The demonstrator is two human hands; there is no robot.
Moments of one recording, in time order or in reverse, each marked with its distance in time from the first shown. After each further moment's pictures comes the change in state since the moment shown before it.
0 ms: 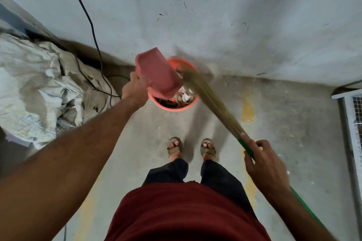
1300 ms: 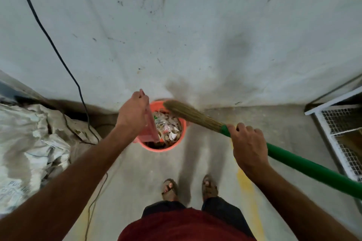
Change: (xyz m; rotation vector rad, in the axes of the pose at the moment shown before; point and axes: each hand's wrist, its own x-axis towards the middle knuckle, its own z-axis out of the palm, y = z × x) left_hand -0.041 0.071 -0.175 -0.192 0.230 0.222; right_hand 0.079 -0.023 -0.096 -0.382 0.176 0.019
